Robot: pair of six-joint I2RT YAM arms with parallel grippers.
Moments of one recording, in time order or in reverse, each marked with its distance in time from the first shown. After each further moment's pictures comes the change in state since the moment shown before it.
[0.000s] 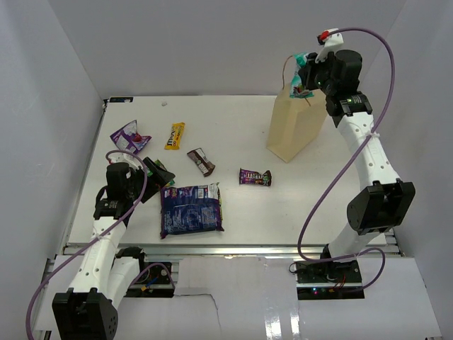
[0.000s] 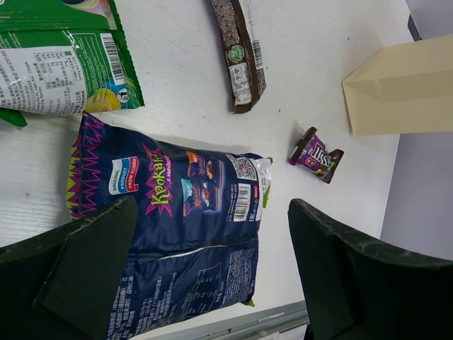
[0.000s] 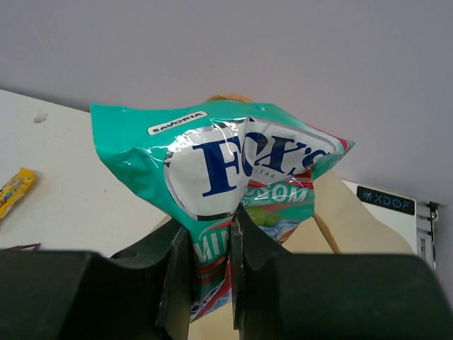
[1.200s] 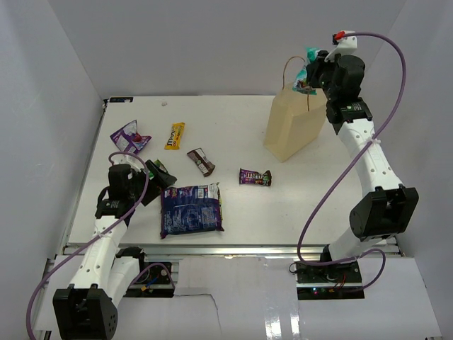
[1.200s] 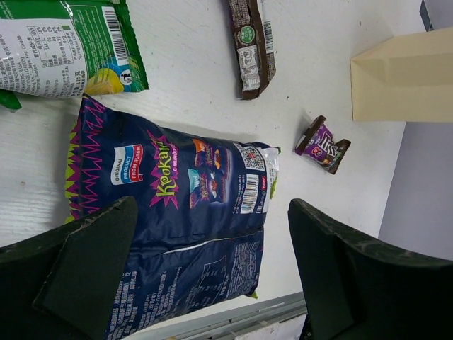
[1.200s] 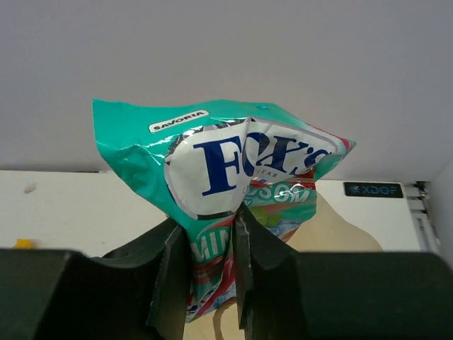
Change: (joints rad) left arm 0.000 0.018 -0.026 0.001 0.026 -0.005; right arm 0.004 -0.059 -0.136 0.177 0.174 0.175
